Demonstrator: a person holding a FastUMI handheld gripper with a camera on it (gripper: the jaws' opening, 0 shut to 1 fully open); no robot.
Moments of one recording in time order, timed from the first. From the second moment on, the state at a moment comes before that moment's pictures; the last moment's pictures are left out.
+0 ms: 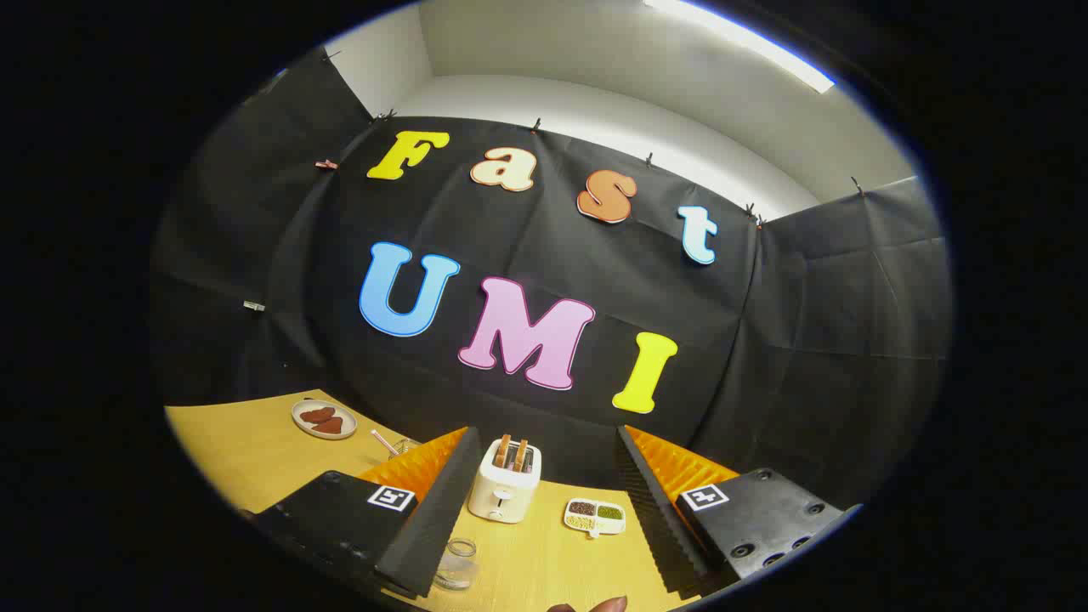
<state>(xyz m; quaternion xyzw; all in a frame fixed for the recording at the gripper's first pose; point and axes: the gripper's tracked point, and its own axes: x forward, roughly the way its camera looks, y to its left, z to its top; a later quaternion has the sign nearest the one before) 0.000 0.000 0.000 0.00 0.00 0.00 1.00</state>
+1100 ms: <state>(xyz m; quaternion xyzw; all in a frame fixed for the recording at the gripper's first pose) -0.015 0.024 -0.013 0.02 0.00 0.02 1.00</state>
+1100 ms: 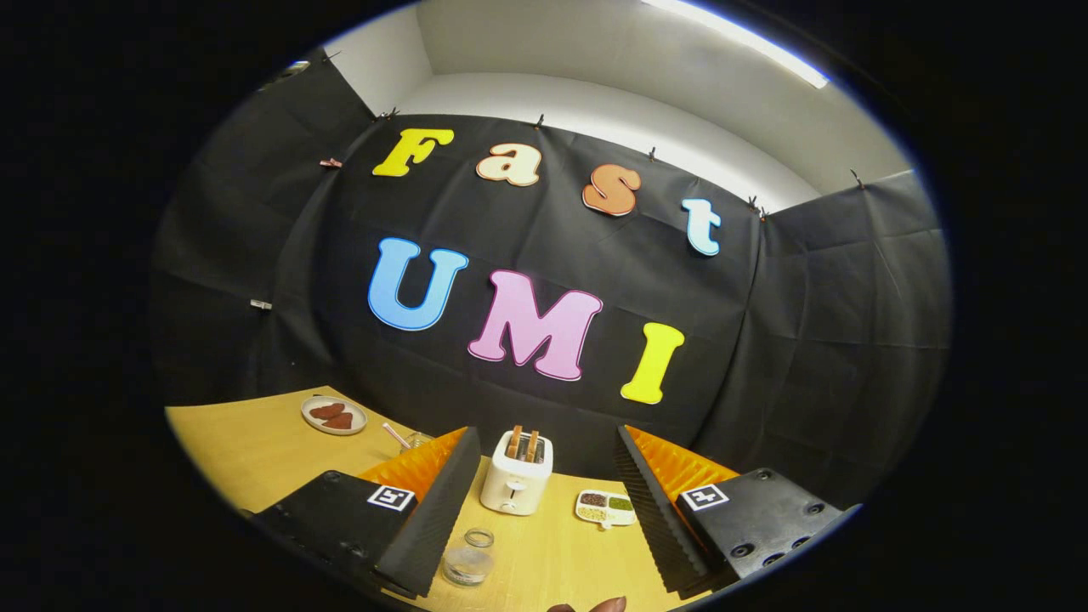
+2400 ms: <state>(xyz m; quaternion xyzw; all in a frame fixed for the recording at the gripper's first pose) -0.007 0.115 -0.283 0.10 0.08 0.08 0.99</state>
